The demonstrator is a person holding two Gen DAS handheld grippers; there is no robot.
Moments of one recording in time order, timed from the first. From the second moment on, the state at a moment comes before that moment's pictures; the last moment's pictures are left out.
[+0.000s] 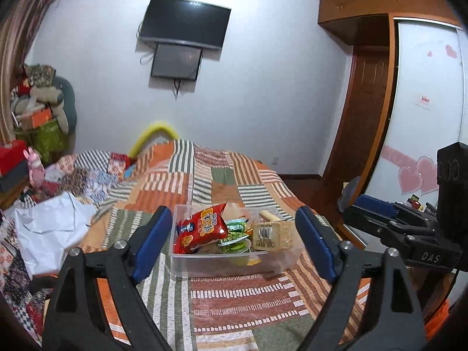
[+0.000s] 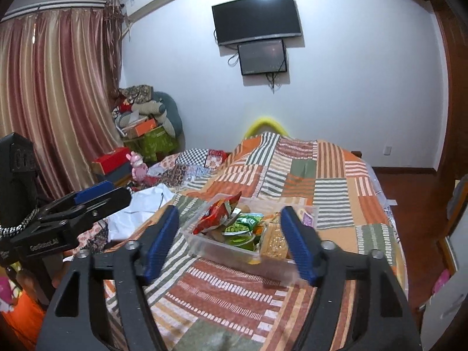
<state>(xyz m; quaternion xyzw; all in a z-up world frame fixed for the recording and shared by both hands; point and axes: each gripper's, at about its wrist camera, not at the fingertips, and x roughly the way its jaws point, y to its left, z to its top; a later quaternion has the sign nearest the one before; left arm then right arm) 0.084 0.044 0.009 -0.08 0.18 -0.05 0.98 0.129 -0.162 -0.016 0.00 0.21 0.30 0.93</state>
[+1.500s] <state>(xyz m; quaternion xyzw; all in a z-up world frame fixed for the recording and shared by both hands) 0.040 0.016 0.020 -0.04 0.13 -0.03 0.99 0.086 -0.179 -0.007 0.02 0.14 0.27 0.95</state>
